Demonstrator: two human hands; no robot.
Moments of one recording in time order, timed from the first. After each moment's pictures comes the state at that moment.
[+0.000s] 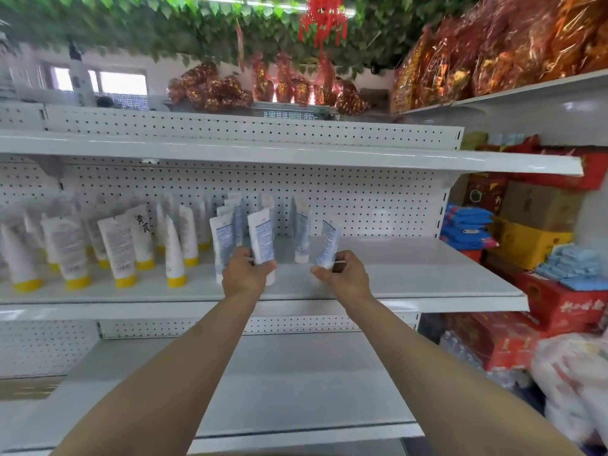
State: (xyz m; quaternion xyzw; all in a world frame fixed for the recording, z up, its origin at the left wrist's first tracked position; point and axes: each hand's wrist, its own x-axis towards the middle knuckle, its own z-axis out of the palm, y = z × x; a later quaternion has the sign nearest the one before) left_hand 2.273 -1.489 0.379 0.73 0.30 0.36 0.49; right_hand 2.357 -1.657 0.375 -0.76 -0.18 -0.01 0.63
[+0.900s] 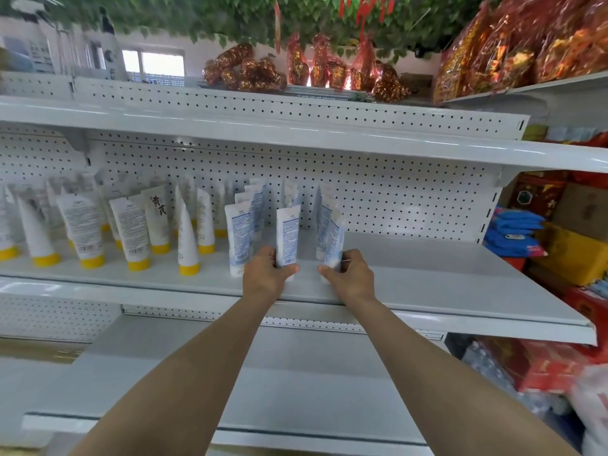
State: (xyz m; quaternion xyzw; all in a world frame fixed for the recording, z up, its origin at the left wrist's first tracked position) left_hand 2.315 -1.465 0.349 0.78 0.30 0.33 0.43; right_hand 2.409 -1.606 0.349 -0.82 -0.22 -0.03 0.52
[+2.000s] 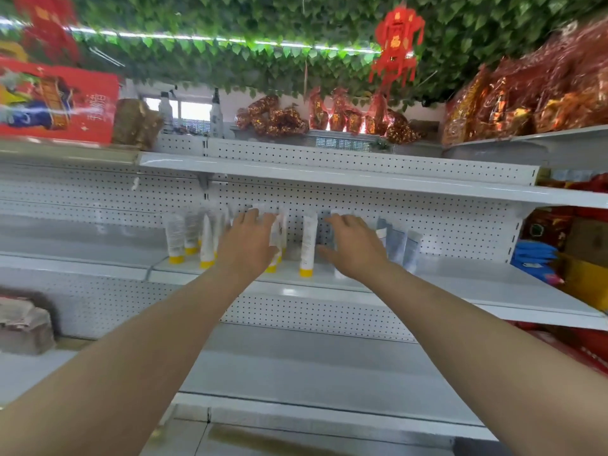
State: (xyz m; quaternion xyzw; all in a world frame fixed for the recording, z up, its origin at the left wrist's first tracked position) left_hand 1.982 -1.366 0.475 0.91 0.23 0.33 -0.03; right_hand 2.111 -1.527 0.486 -0.85 -0.44 -0.25 0.16
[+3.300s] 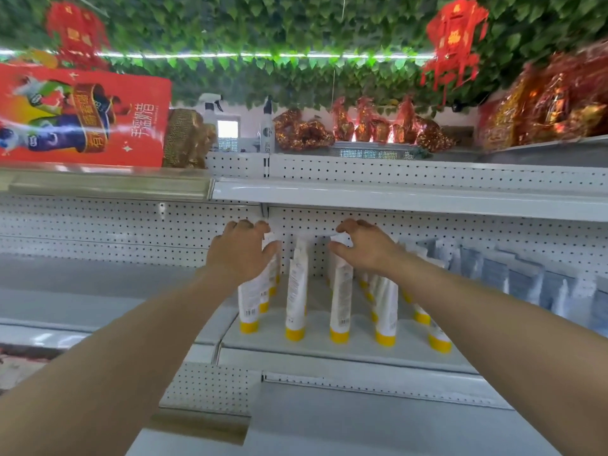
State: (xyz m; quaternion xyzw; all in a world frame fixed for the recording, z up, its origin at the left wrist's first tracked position) left_hand 2.008 -1.029 0.492 0.91 0.26 0.32 -0.03; right_hand 2.175 -1.208 0.511 -0.87 -0.44 -0.14 0.19
